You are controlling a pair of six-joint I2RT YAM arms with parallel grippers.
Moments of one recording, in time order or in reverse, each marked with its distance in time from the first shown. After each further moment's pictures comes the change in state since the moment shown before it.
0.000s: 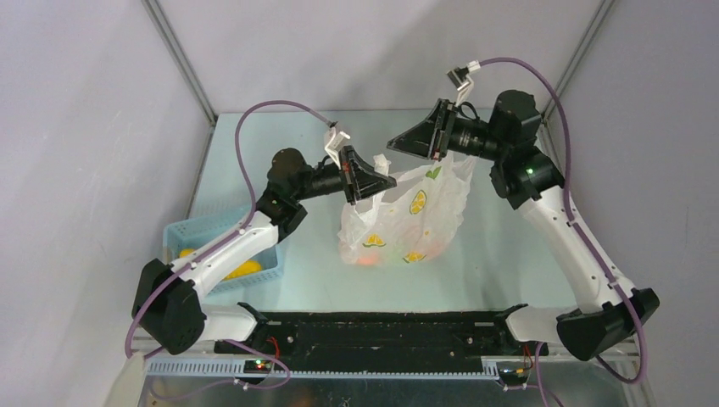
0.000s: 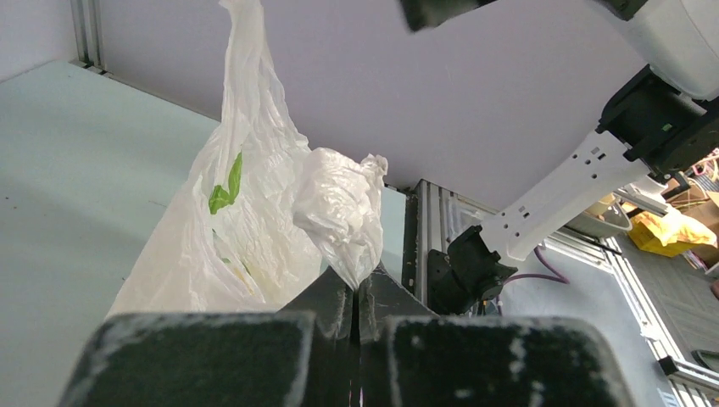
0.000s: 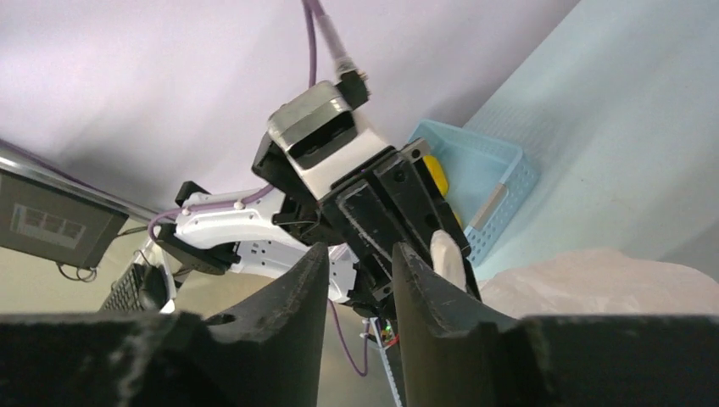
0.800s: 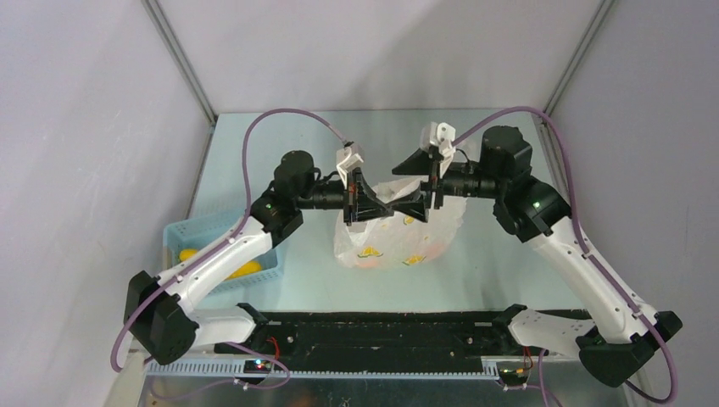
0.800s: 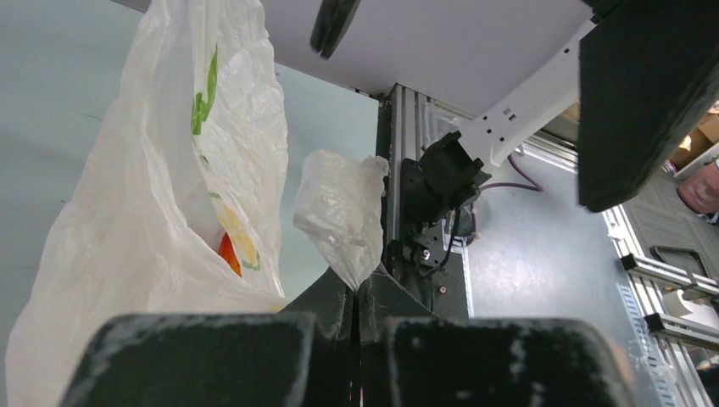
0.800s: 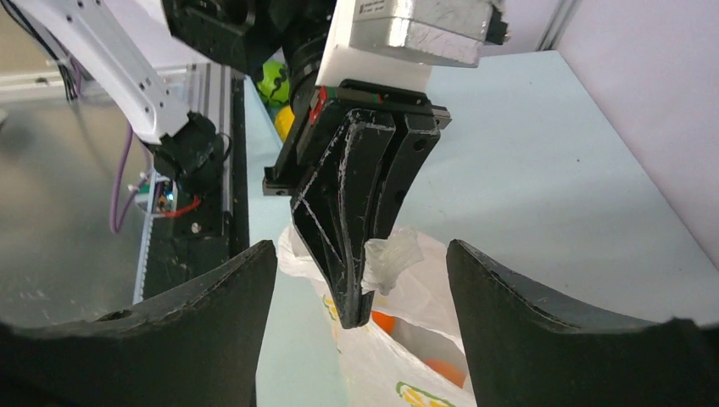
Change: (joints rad) left arm -0.046 -0.068 0.031 -0.382 0.091 0.196; right arm 0.163 -0.178 -0.117 -0.208 0.037 -0.960
